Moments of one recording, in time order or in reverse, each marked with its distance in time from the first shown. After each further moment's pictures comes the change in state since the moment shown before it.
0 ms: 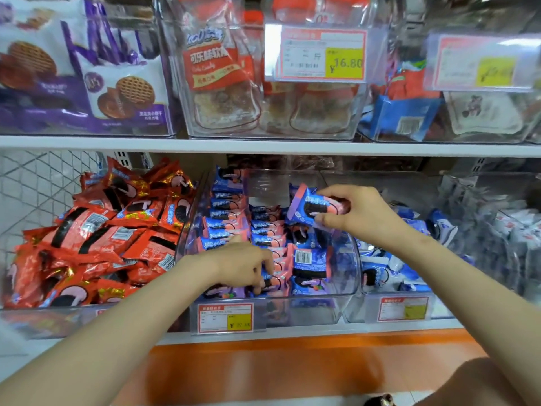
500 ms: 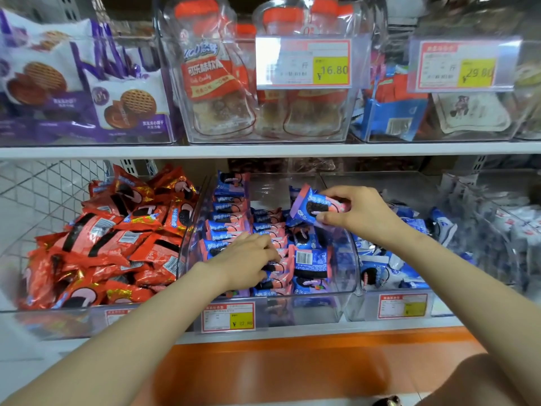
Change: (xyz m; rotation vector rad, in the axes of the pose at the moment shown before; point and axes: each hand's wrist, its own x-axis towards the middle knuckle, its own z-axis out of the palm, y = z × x) left_hand 0.005 0.005 0.008 0.293 0.191 0.024; right_hand 0.003 0.012 -0.002 -0.053 0.051 -0.006
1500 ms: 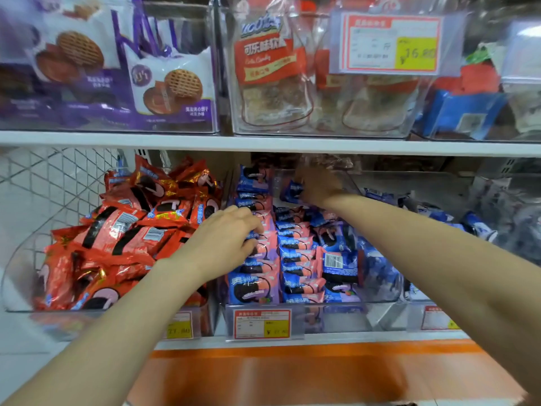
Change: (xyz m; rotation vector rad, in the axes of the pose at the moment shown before) left_hand -0.051 -0.051 -0.025 -0.115 0.309 -0.185; right_hand 0.132 -0.004 0.095 -0.483 -0.102 -0.024
